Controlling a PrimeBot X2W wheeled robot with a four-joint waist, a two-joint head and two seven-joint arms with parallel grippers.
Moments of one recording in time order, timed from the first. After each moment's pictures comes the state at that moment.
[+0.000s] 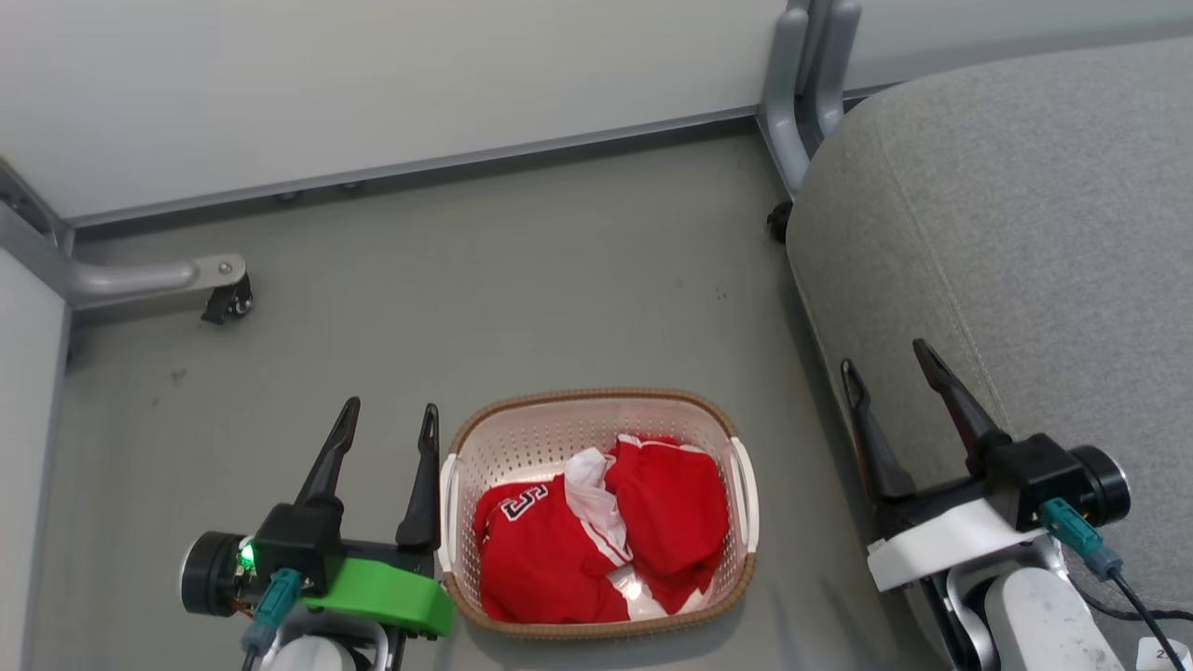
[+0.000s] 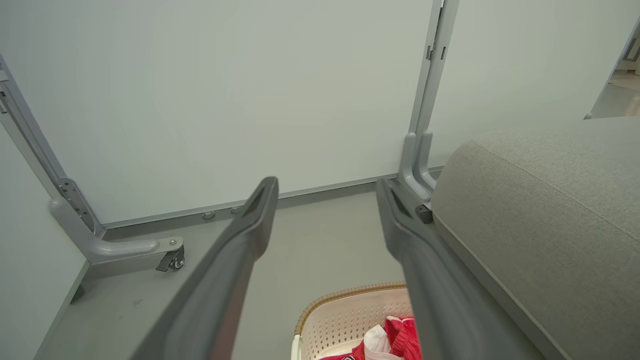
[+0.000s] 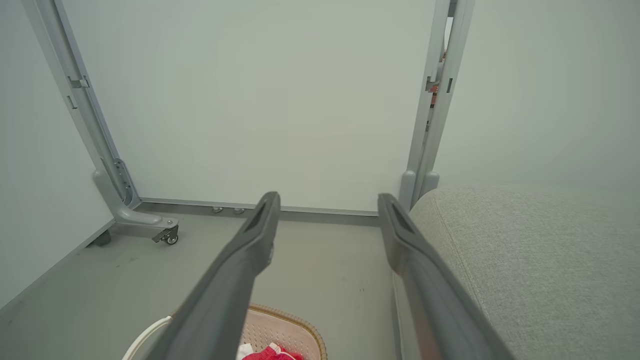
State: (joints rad) left arm -0.07 0.05 -0.17 0.18 -0.12 -0.08 -0.26; right arm -0.12 -0.05 0.08 0.09 0.07 0.13 -0.26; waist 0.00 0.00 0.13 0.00
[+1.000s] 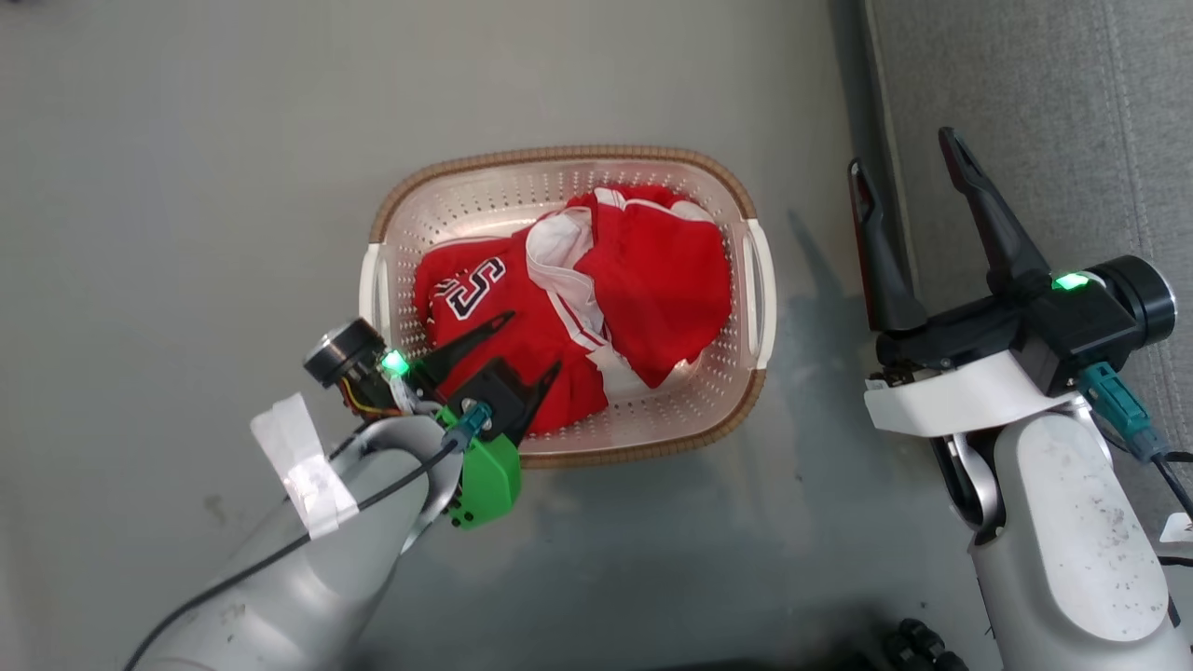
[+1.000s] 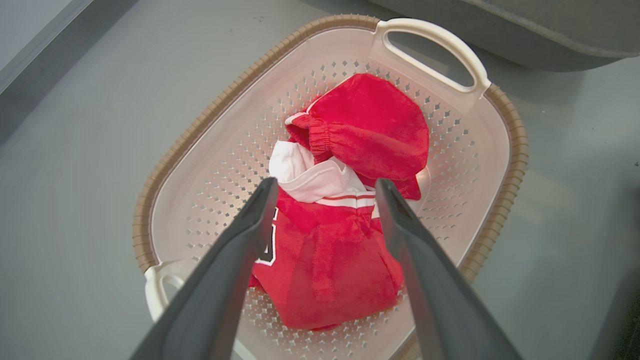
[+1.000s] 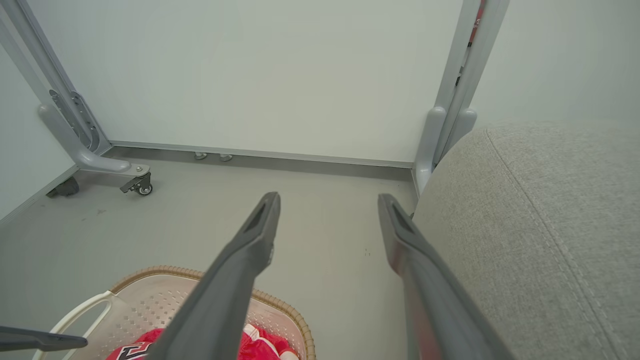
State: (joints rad) left arm -0.71 0.18 -0.82 0.82 -0.07 -0.13 -0.26; right arm -0.38 -0.05 0.08 0.00 0.02 0.13 -0.26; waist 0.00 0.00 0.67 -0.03
